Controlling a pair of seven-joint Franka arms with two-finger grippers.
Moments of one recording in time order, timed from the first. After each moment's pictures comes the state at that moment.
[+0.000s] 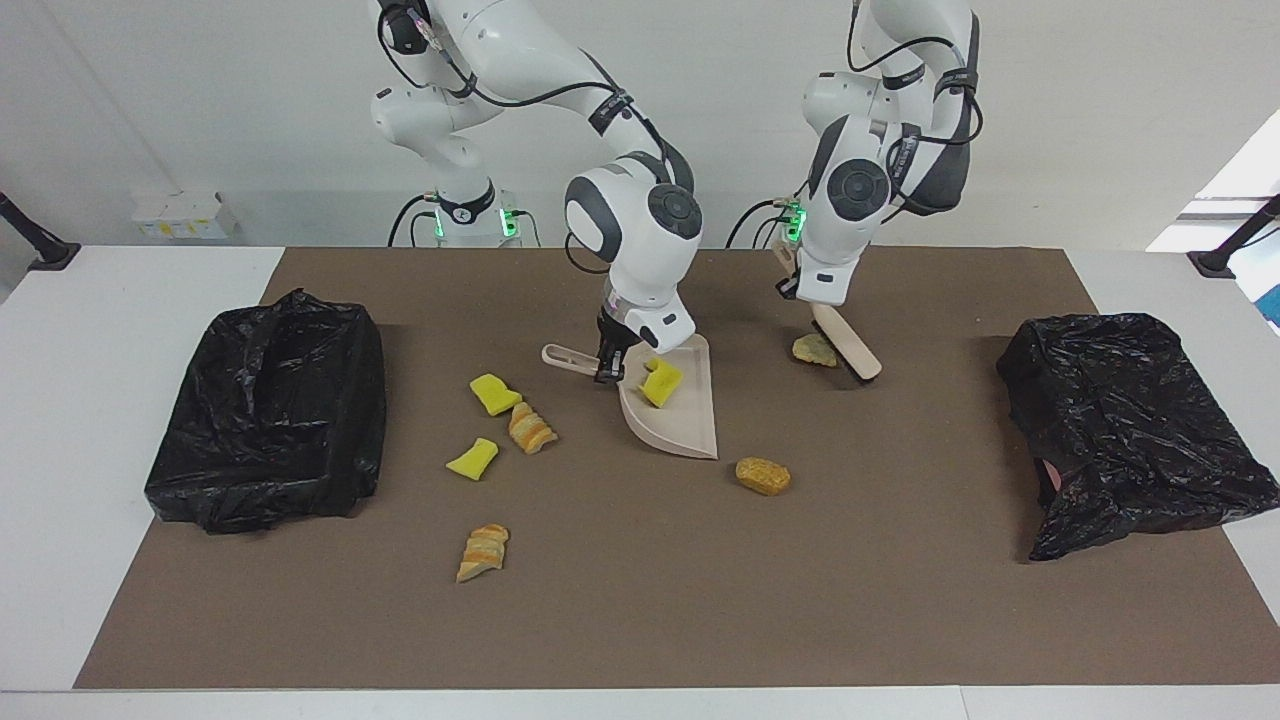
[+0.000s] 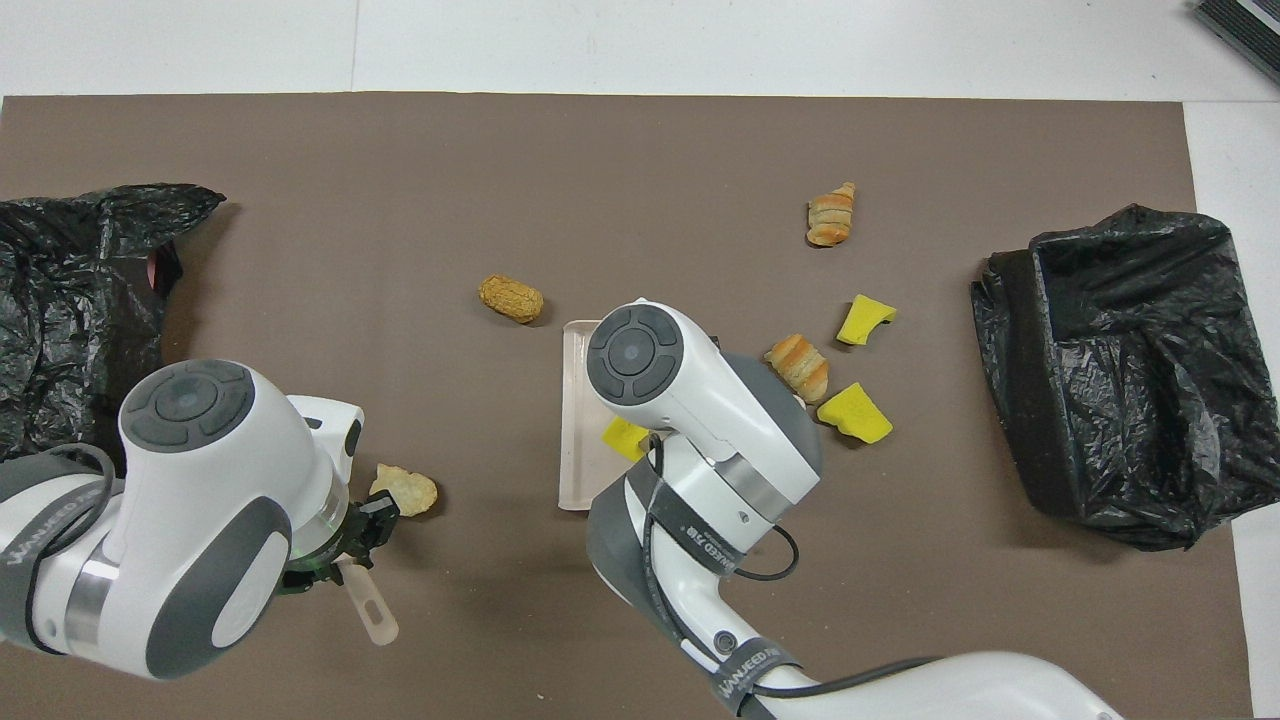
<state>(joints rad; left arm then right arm) -0.36 -0.21 -0.02 -2.27 -0.05 1.67 -0.90 0.52 0.36 0.10 -1.71 -0.26 1.87 -0.80</state>
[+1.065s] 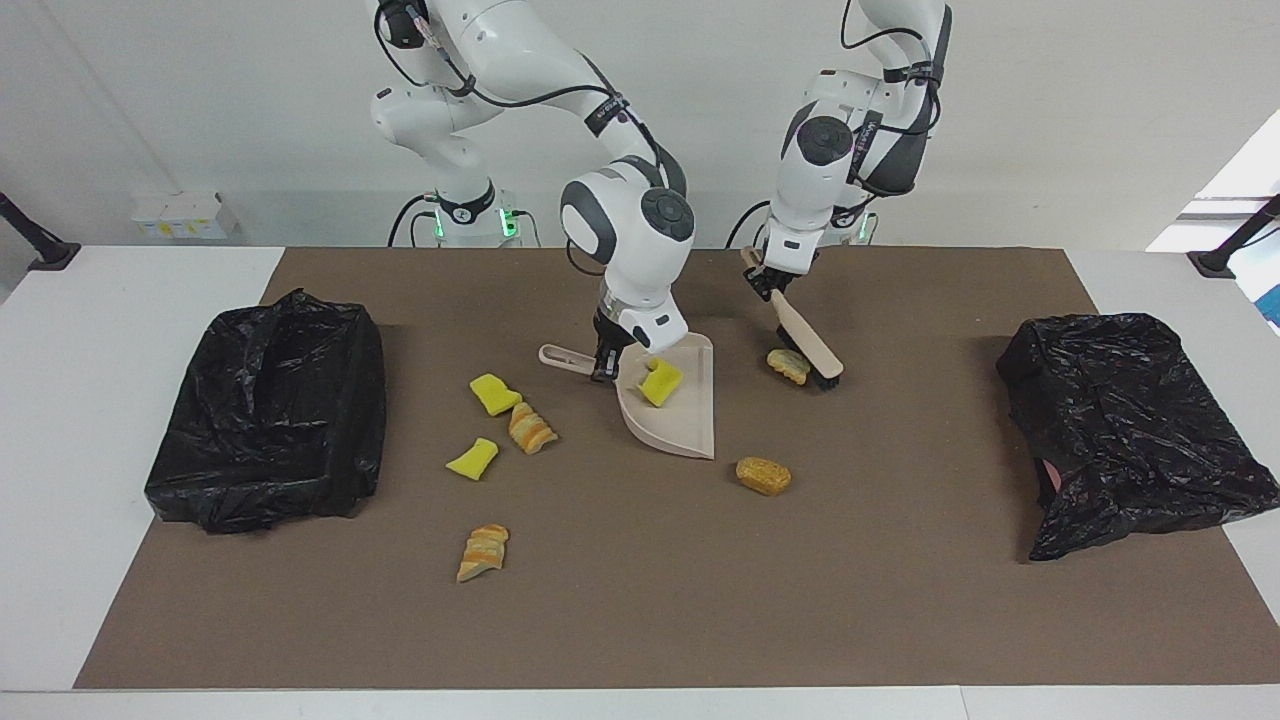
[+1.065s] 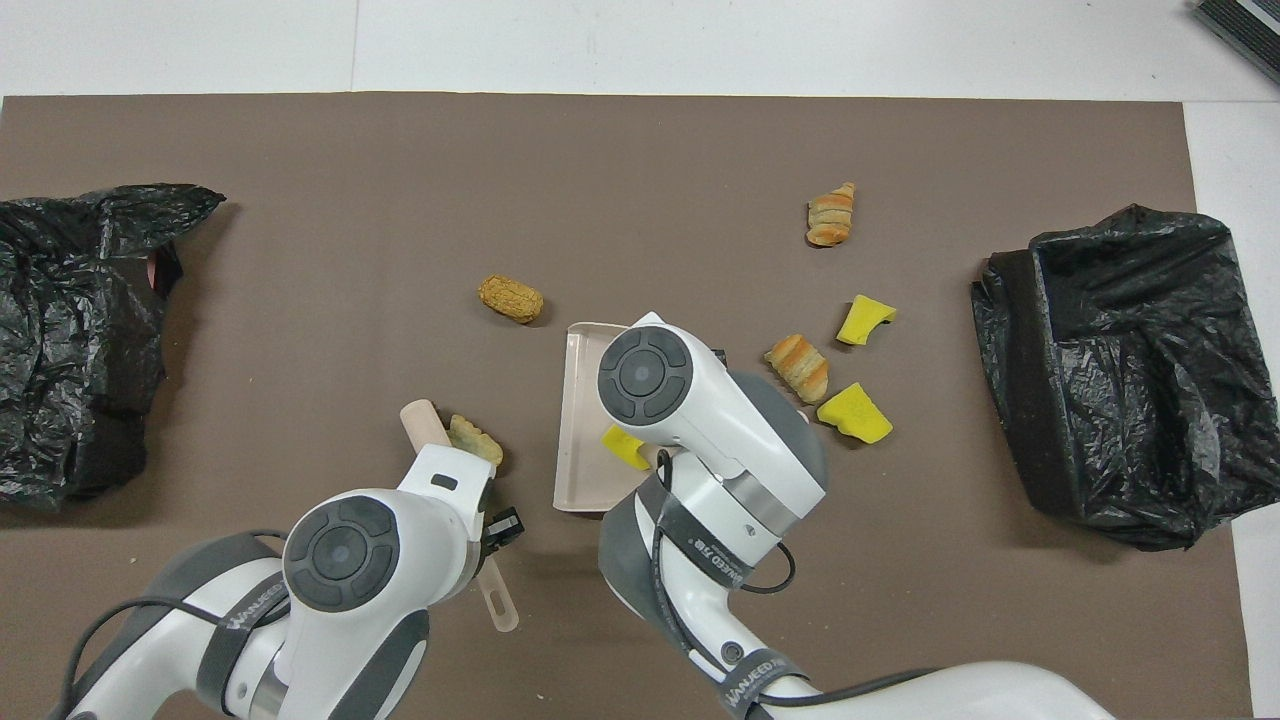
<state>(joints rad) -0.59 -0.14 -0.04 -2.40 -0.17 2.25 -0.87 0.52 0.34 0.10 -1.78 -0.26 1.92 -0.75</state>
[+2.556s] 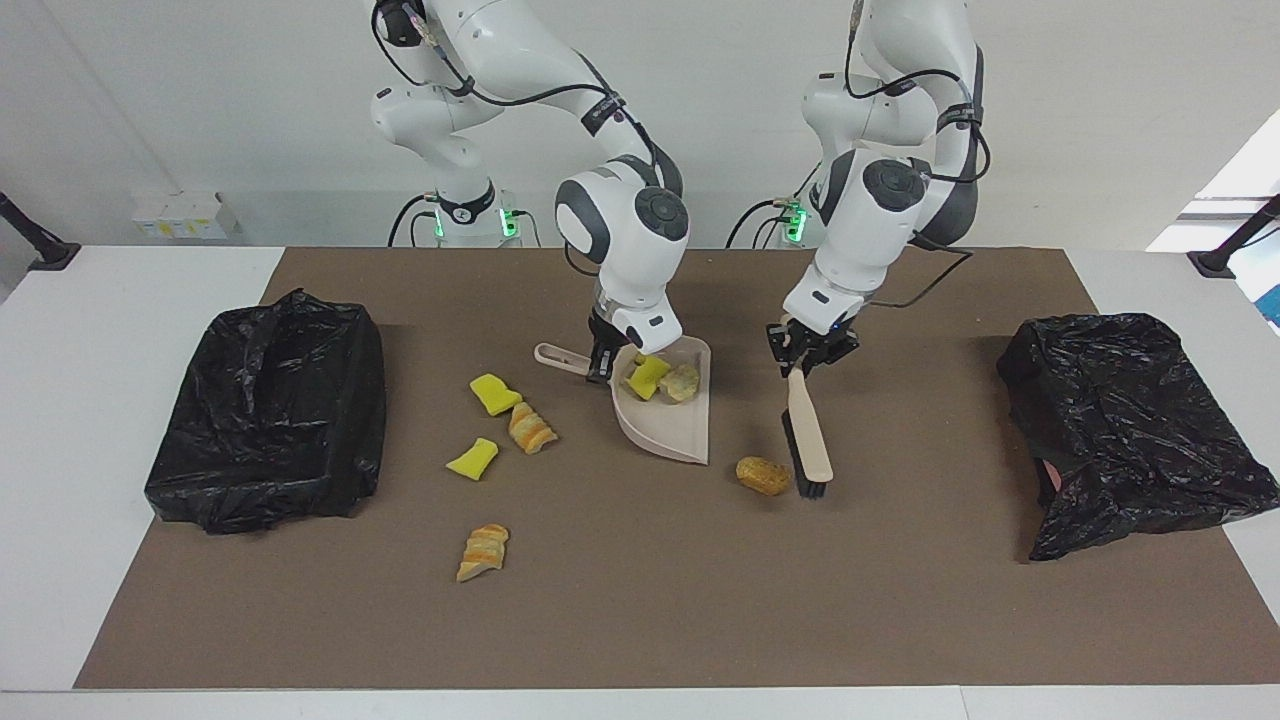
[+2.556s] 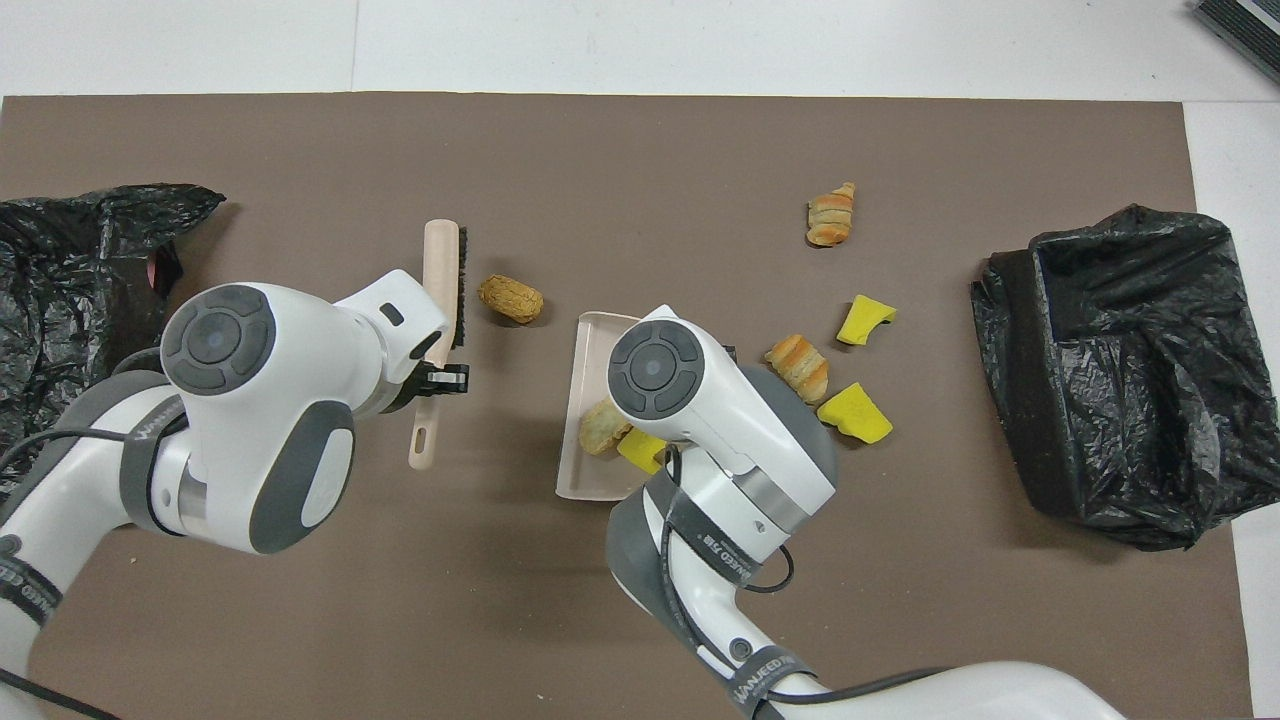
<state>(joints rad) -0.35 0.07 -0.01 -2.10 -0.09 2.24 -0.14 0.51 0.33 0.10 -1.79 -0.26 1.92 -0.68</state>
